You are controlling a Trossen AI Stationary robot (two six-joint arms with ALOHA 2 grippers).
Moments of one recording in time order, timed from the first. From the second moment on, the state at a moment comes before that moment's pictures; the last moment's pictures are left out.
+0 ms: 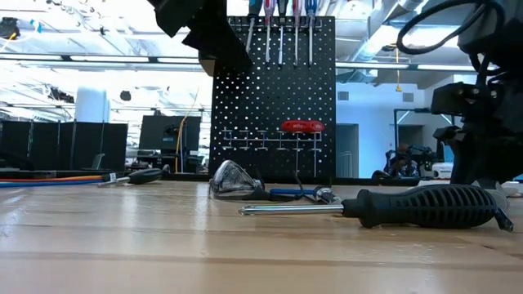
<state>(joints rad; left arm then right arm) -0.46 1.68 1.19 -0.34 -0.90 -0.13 0.35 1.20 0.35 -0.28 0.31 0.36</state>
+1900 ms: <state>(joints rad) -0.34 2.03 1.29 0.77 -0.68 1.21 0.37 1.20 0.25 1.01 0.21 0.12</state>
